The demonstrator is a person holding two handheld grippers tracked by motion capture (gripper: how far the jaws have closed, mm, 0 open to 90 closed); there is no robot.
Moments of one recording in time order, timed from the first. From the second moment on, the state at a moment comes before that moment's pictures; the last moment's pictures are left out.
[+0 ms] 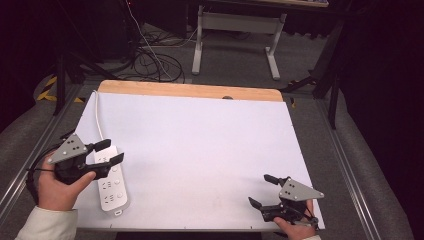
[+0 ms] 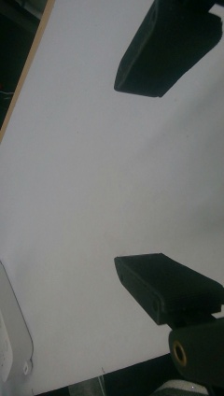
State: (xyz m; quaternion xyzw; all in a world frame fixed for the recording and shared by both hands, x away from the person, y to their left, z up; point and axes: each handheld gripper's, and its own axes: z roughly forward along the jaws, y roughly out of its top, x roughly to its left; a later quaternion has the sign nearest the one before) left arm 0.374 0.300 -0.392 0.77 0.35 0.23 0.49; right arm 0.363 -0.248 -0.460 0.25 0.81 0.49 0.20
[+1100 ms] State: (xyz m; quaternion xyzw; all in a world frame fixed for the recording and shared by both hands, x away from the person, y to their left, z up) left arm 0.331 0.311 -0.466 0.78 0.31 0.19 0.52; right arm 0.361 -0.248 -0.459 0.25 0.81 0.49 0.20
